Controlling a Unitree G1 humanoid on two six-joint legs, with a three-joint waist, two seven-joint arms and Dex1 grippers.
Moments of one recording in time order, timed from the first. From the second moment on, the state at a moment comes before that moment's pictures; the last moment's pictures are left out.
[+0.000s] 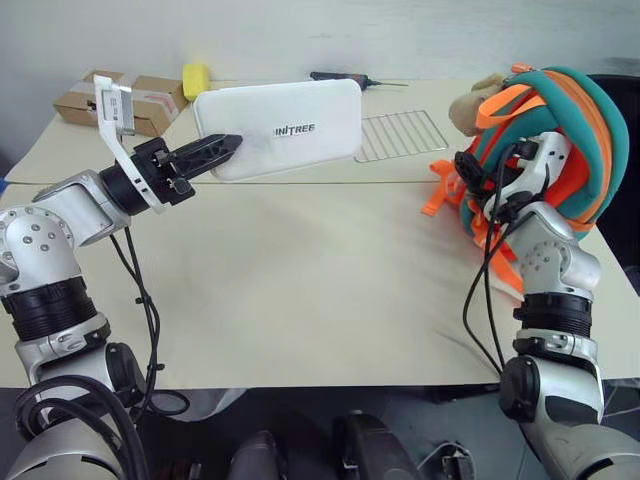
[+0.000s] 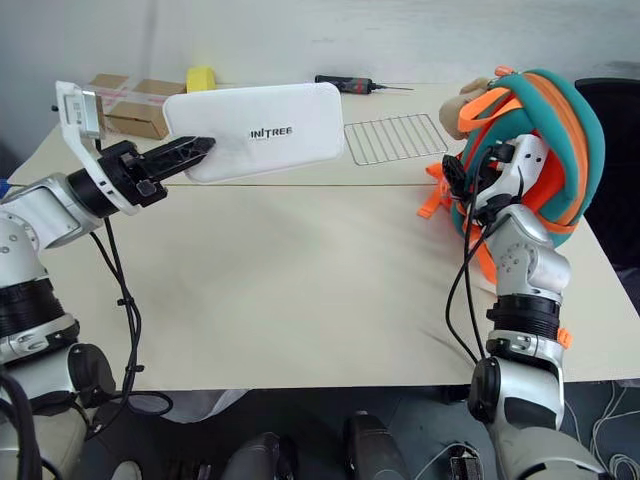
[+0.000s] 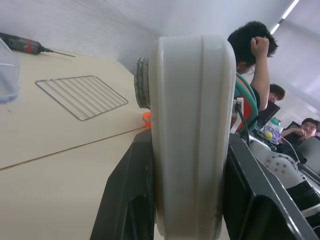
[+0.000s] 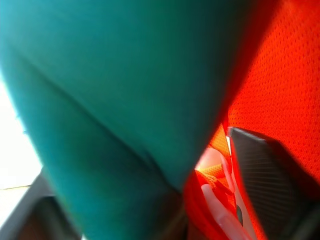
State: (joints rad) left arm -0.85 0.61 0.46 0.07 -0.88 1.20 -0.64; right arm -0.82 -0.39 -0.39 0.42 0.46 0.44 0.29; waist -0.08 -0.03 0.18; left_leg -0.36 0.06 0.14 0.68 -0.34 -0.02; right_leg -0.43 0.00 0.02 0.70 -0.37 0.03
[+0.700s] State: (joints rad) left arm -0.90 0.72 0.39 0.14 -0.87 1.06 -0.81; right arm -0.58 -0.82 -0.21 -0.25 0.91 0.94 1.02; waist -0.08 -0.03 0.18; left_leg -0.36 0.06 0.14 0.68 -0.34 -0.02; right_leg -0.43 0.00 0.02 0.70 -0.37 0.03
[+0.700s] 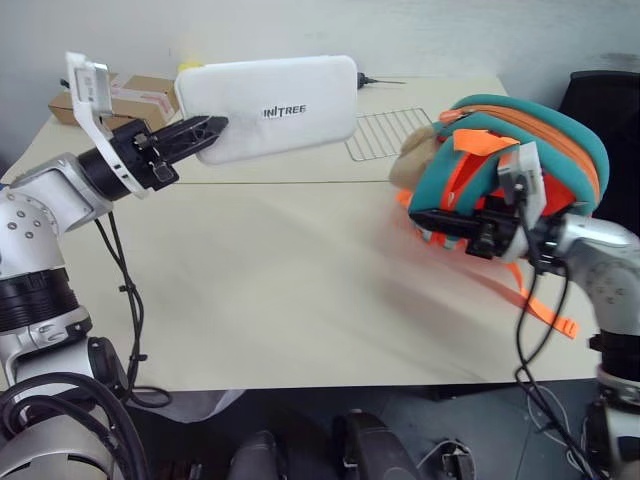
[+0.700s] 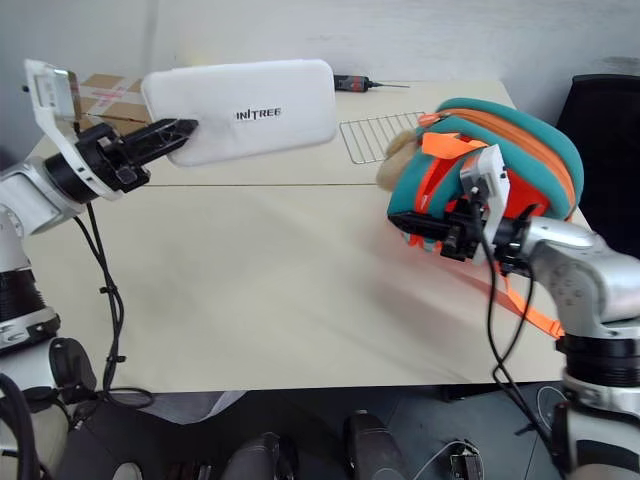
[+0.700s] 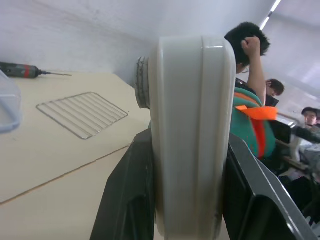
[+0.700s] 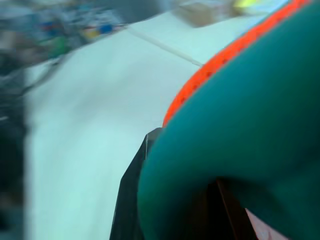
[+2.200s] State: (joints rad) left arm -1.08 0.42 -0.17 0.28 -0.38 0.44 -1.21; right arm -0.43 -0.98 -0.31 -0.32 1.24 1.07 1.09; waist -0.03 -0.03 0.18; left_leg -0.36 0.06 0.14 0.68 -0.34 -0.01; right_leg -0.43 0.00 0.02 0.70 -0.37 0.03
